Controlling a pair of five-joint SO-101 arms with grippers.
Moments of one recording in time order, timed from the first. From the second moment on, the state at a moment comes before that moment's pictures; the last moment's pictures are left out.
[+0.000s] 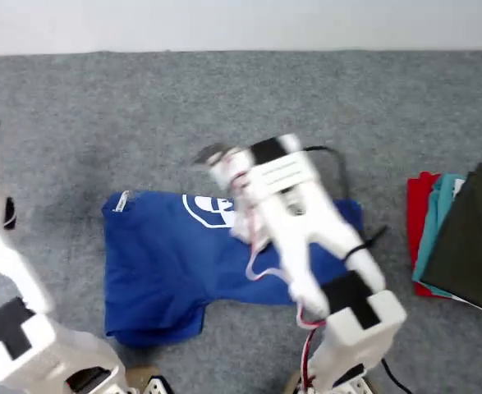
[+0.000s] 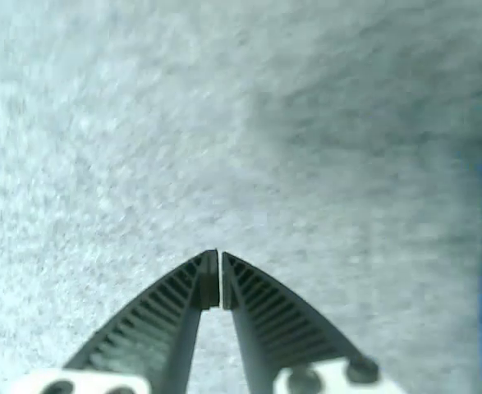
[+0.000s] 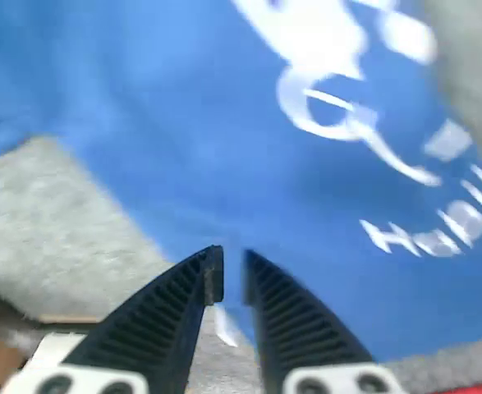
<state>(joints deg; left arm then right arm) -45.7 7.3 5.7 76.2 -29.1 -33.3 11.3 -0.7 95.0 26.6</state>
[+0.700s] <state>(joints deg) -55.1 15.5 5.7 73.5 -34.2 -70.1 13.8 -0.7 88.5 22.1</state>
